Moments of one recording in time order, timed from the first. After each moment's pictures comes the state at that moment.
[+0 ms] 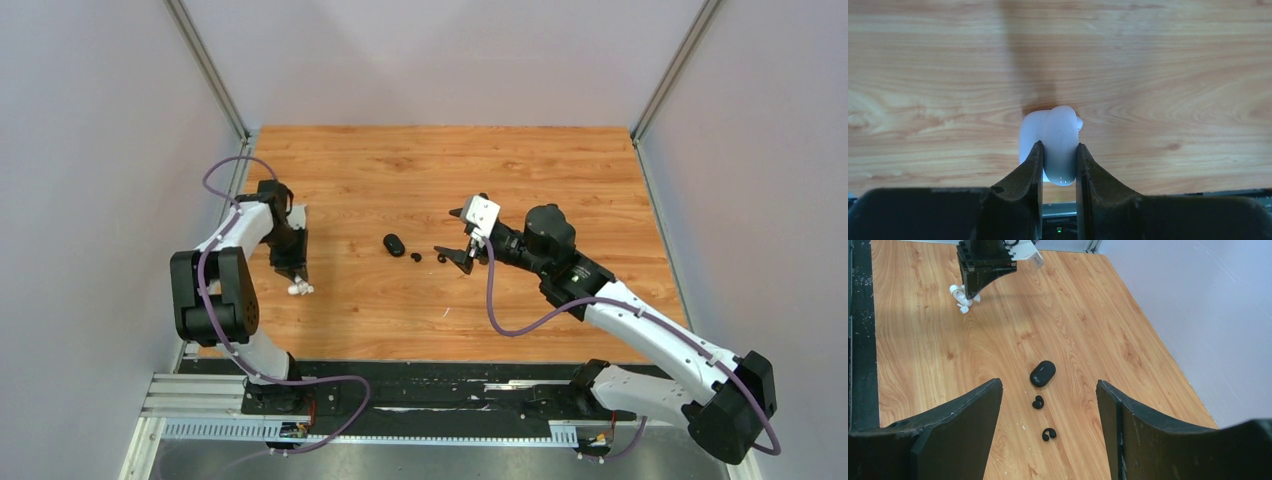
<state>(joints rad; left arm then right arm) 0.11 1.63 1.09 -0.93 0.09 0.03 0.74 1.05 0.86 0.09 -0.37 -0.39</state>
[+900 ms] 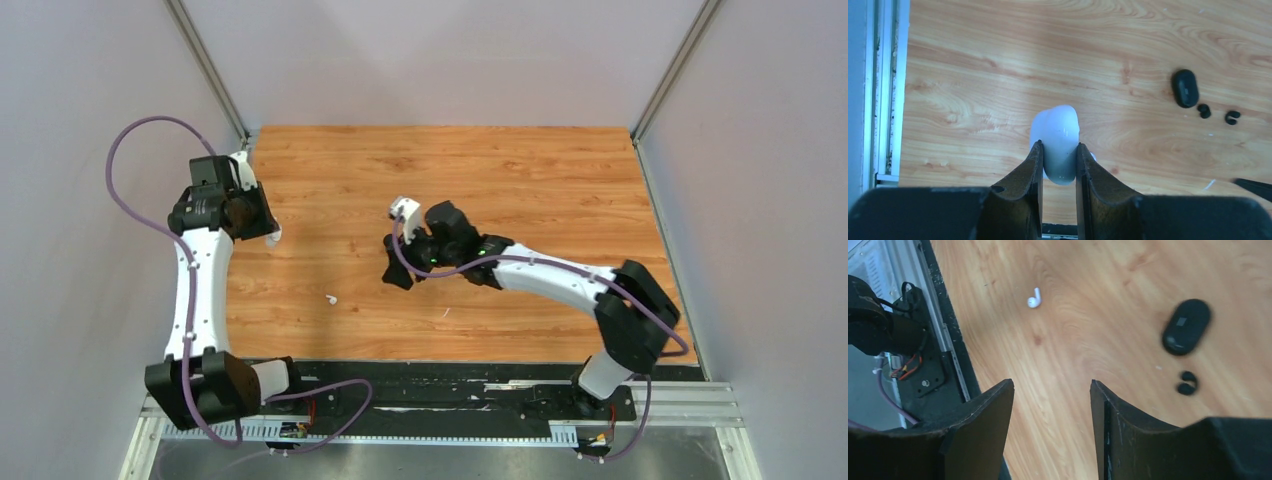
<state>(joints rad) 0.21 1.26 1.27 -0.94 0.14 -0.09 0.87 1.54 1.05 0.01 -0.35 0.13</state>
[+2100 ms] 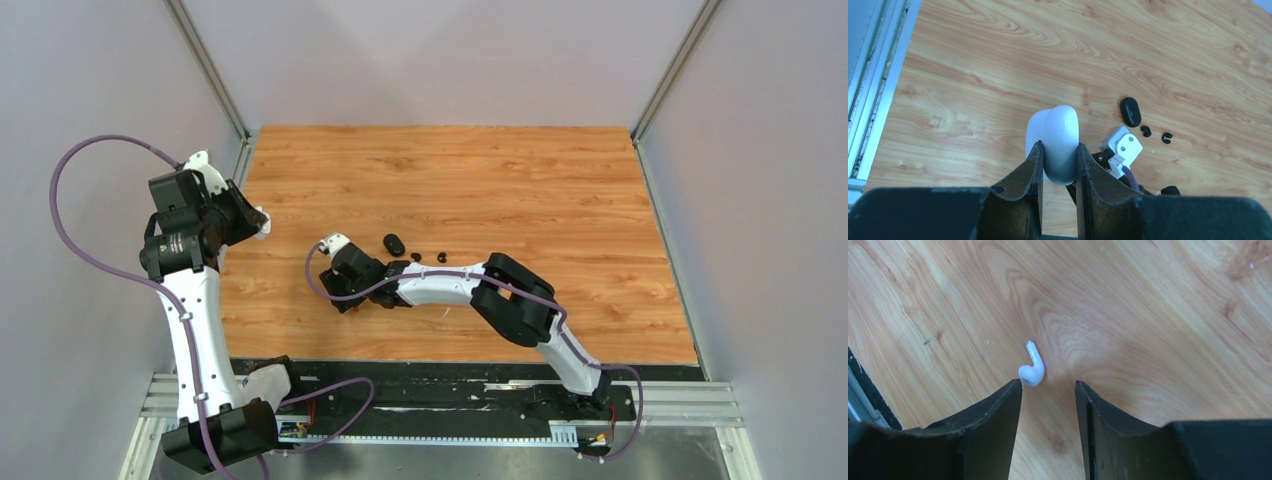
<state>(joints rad) 0.34 1.01 1.30 -0.95 0.29 -0.21 1.14 2.23 1.59 -0.07 0.04 0.36</state>
